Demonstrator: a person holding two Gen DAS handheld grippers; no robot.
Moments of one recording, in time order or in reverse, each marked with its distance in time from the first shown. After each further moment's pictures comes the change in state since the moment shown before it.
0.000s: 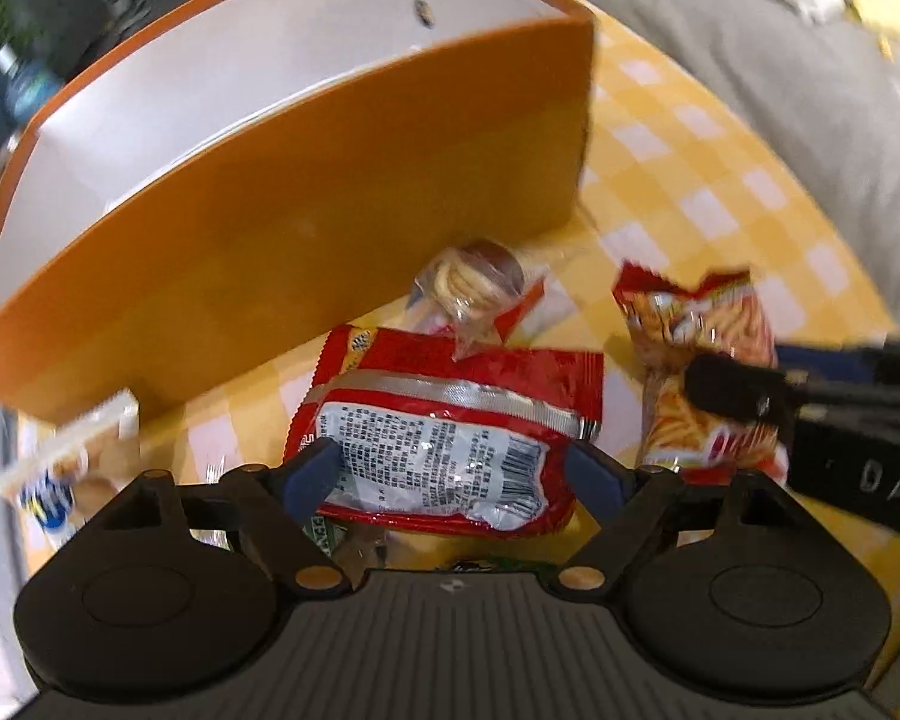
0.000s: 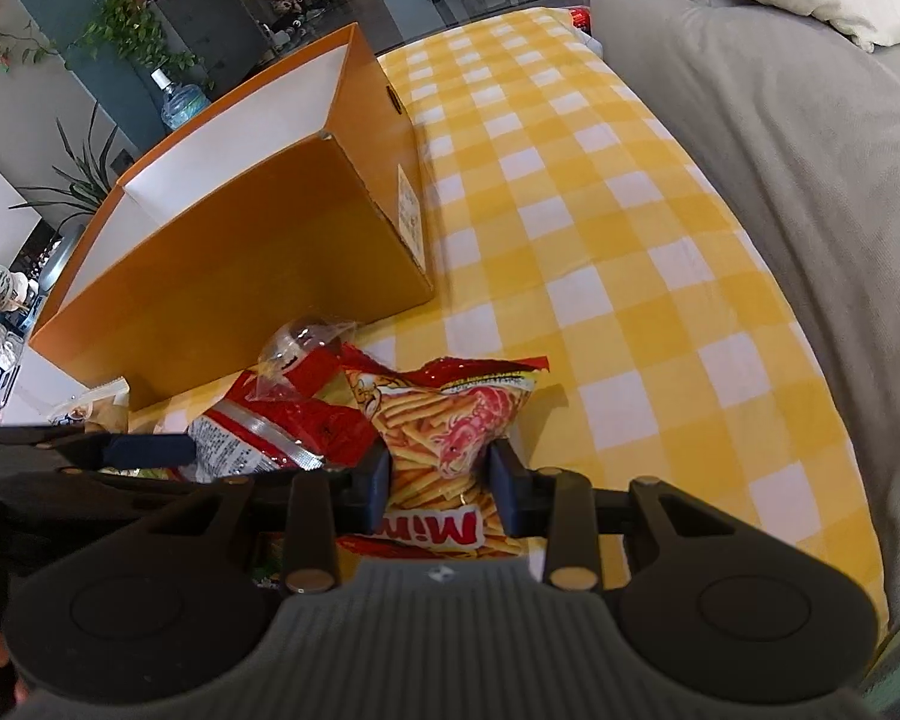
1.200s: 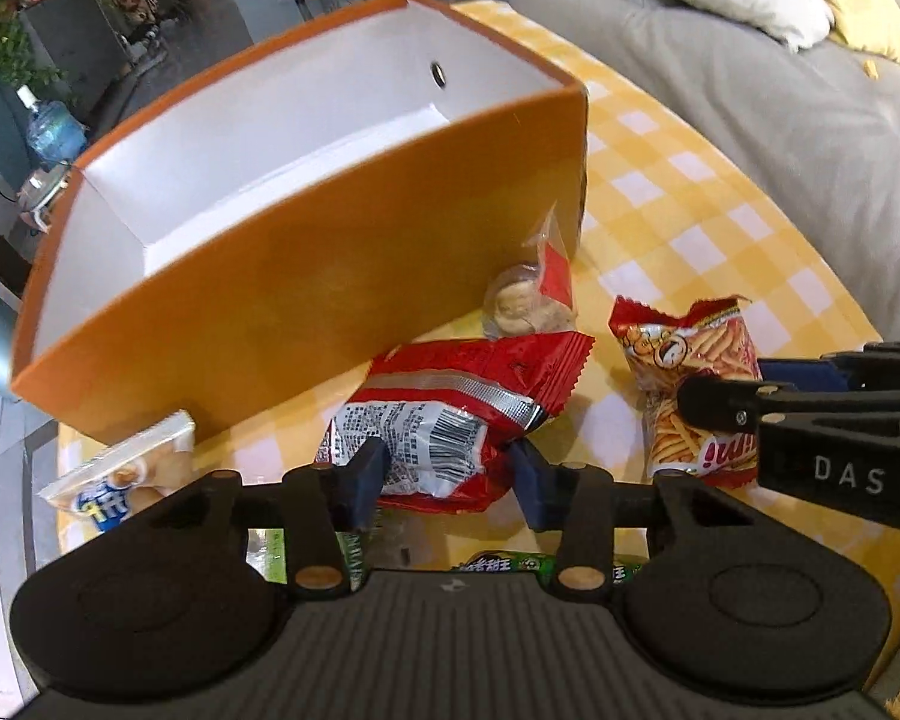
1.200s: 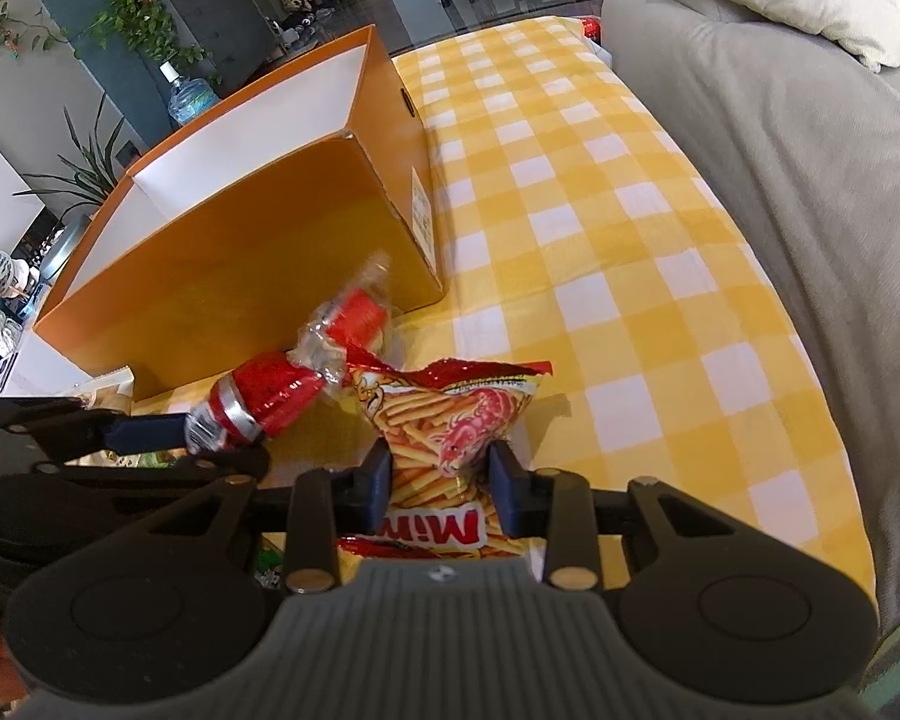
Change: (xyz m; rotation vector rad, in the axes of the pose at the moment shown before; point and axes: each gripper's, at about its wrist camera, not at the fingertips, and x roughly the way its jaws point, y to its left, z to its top) left arm -0.039 0.006 -0.012 -0.019 -0.113 0.037; right arm -0.003 0.005 -0.001 -0.038 -0.011 -0.010
